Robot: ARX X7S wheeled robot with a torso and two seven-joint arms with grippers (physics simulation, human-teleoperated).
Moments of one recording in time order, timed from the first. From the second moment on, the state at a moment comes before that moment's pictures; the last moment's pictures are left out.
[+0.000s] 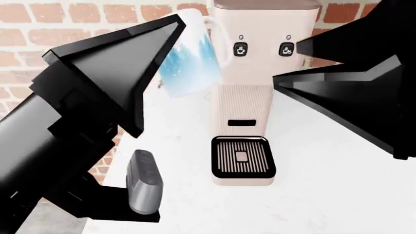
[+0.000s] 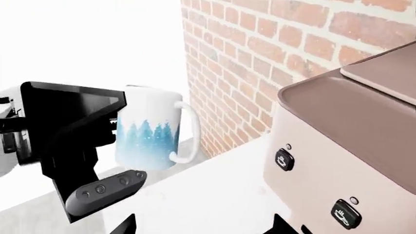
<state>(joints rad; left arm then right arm) -1.42 -1.07 1.31 0.88 1.22 -0.49 0.30 1.86 0.89 -0.57 0.04 2.27 1.50 0.25</state>
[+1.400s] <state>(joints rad) -1.40 -1.07 1.28 0.96 1.30 -0.48 0.29 1.98 0.71 -0.70 0.07 2.26 1.47 0.12</state>
